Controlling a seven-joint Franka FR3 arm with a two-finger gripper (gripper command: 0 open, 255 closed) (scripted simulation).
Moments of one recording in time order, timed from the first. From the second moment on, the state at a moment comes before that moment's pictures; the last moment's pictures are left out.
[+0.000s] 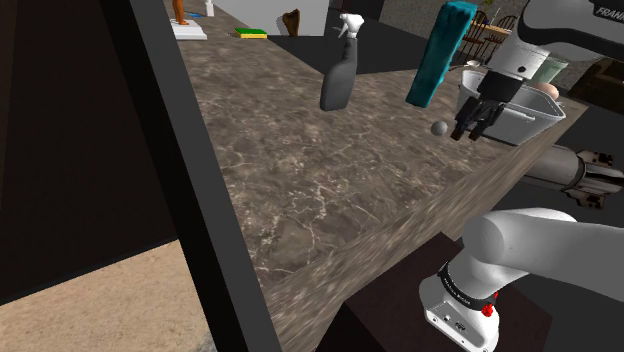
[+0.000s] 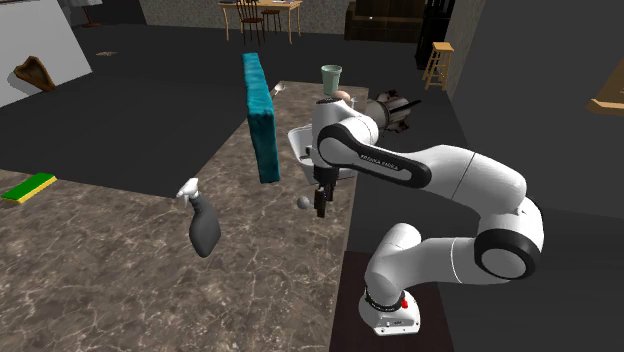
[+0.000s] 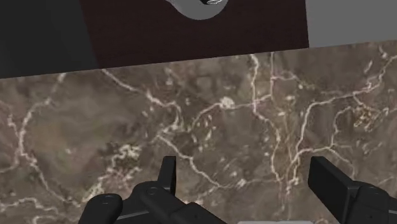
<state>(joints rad) -0.49 -0.92 -0.05 -2.45 0.10 1.43 -0.30</state>
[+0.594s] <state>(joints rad) -0.54 -0.90 -0.01 -2.55 0.14 1.76 -0.32</state>
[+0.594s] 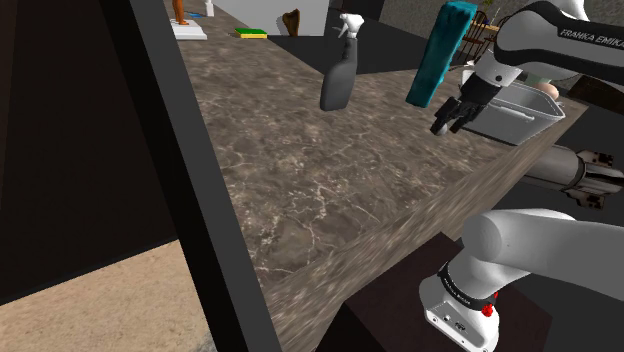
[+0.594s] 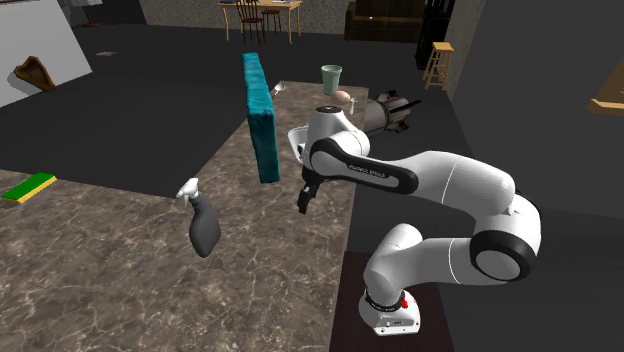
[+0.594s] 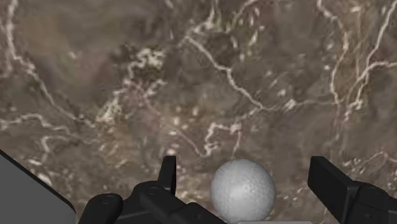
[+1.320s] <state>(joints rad) -0.54 -0.90 -0.01 -2.55 0.14 1.77 -0.32</state>
